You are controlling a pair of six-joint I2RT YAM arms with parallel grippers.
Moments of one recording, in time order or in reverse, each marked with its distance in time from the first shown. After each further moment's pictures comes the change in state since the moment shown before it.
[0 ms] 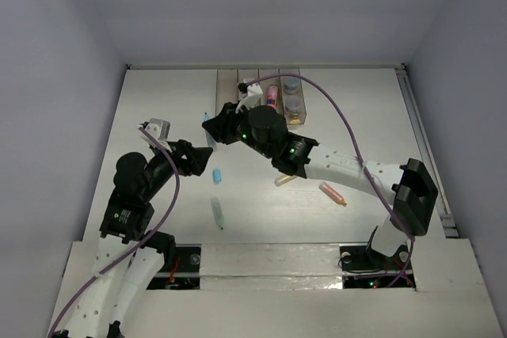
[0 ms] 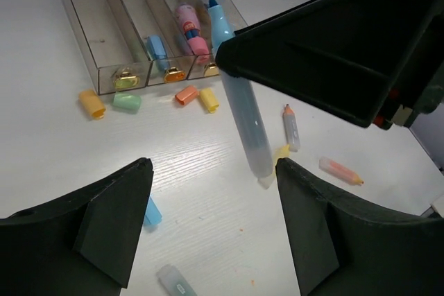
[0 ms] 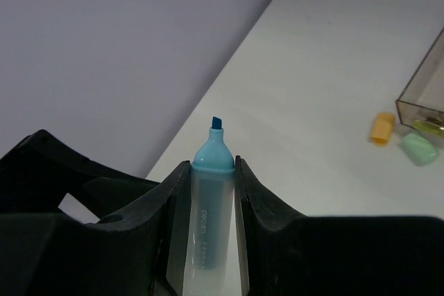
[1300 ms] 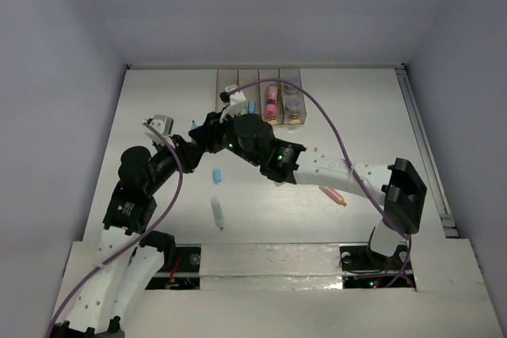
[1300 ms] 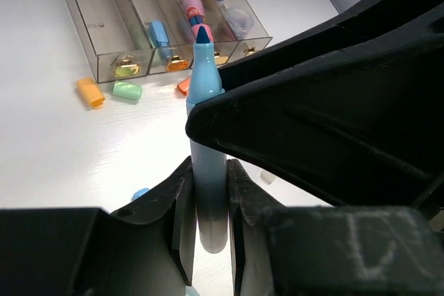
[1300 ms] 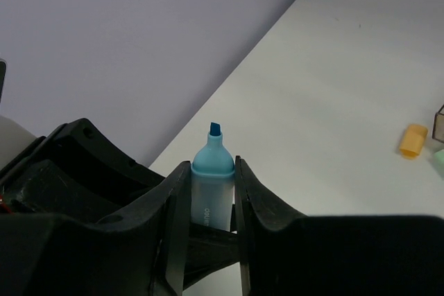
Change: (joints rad) left arm 0.007 0.061 -0.002 0.013 0.016 -0.006; right arm 0.097 0.070 0.065 0.031 0.020 -0.084
